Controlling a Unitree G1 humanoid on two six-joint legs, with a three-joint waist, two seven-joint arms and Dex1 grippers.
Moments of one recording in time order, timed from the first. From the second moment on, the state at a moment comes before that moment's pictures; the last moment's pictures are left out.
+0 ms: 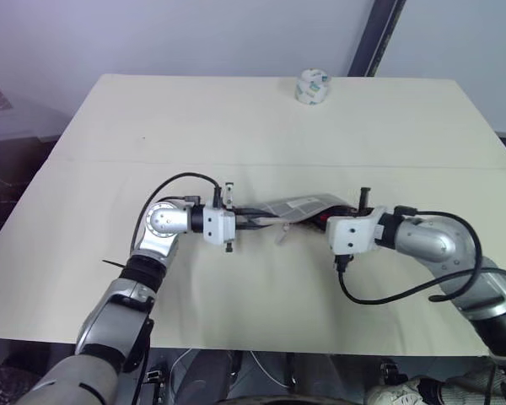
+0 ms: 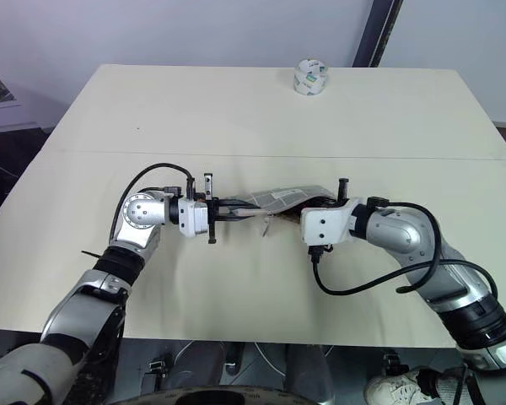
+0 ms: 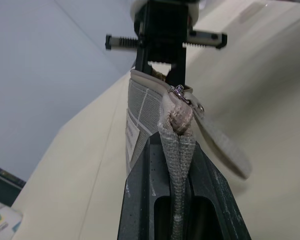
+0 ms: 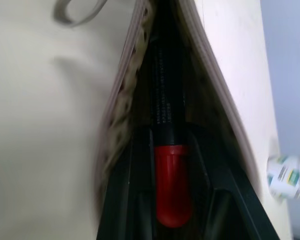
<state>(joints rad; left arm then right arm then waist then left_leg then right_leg) -0.68 0.31 -0.25 0.65 -0.17 -0.89 -1.24 -0.30 -0.88 0.22 -0.26 -0.21 -0.09 0.76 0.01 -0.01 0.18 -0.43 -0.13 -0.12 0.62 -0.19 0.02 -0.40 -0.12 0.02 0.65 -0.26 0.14</state>
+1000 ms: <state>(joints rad) -0.80 0.29 -0.34 0.86 0.29 -1.06 -0.82 0.11 -0.30 -0.05 -0.61 0.57 0.73 0.39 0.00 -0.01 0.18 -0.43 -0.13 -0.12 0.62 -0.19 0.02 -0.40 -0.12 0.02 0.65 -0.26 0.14</state>
